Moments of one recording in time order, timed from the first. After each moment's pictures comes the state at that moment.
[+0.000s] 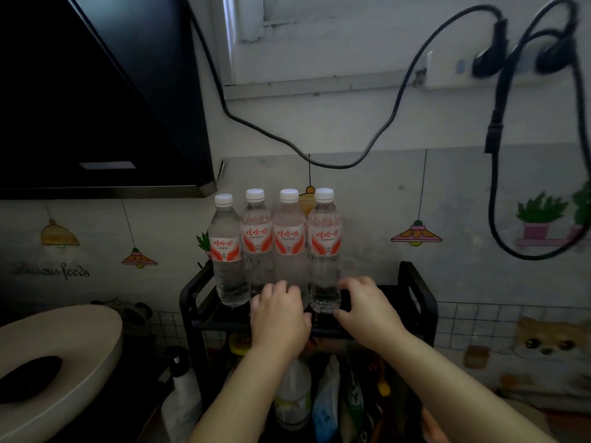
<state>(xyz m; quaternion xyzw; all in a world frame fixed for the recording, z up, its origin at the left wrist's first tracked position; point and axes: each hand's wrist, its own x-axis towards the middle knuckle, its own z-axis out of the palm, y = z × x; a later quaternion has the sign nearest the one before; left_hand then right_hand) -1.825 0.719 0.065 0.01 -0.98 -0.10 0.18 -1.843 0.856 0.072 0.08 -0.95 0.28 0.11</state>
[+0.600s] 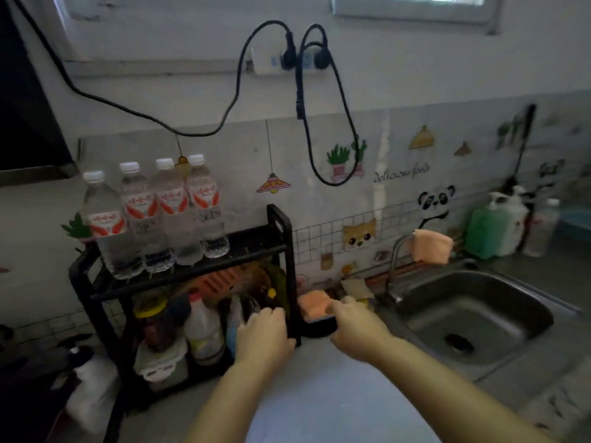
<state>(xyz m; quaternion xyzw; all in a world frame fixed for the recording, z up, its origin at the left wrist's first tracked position) -1.669 0.782 0.003 -0.21 -0.97 -0.08 0.00 -1.623 0.934 -0.005 -0.11 -0.98 0.15 0.02</state>
